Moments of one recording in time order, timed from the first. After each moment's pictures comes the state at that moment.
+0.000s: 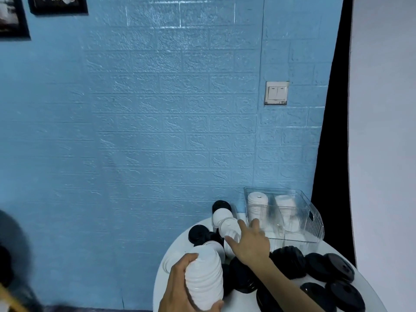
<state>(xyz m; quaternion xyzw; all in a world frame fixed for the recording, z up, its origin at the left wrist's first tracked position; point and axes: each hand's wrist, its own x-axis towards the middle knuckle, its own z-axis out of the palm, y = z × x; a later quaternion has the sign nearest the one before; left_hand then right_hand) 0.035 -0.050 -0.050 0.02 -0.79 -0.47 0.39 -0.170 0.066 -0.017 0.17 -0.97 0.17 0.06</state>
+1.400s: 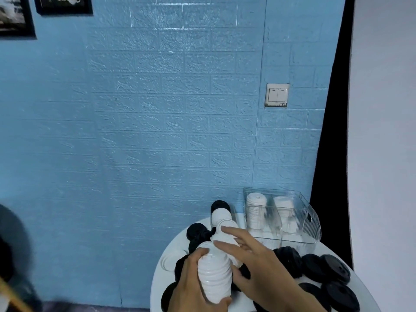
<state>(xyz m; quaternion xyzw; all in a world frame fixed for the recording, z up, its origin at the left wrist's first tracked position) 0.025 -0.001 -0.031 0.08 -0.84 -0.32 0.42 -0.067 0.140 0.037 0.54 -0.77 0.29 0.19</state>
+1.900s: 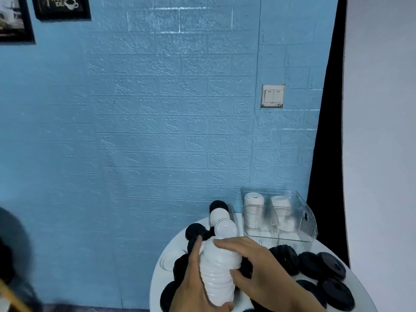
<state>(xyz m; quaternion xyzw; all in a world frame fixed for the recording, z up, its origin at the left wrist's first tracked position) 0.019 -0.010 -0.023 0.05 -0.78 -0.55 0.31 -0.055 0.153 0.052 0.52 -0.77 0.37 0.05</state>
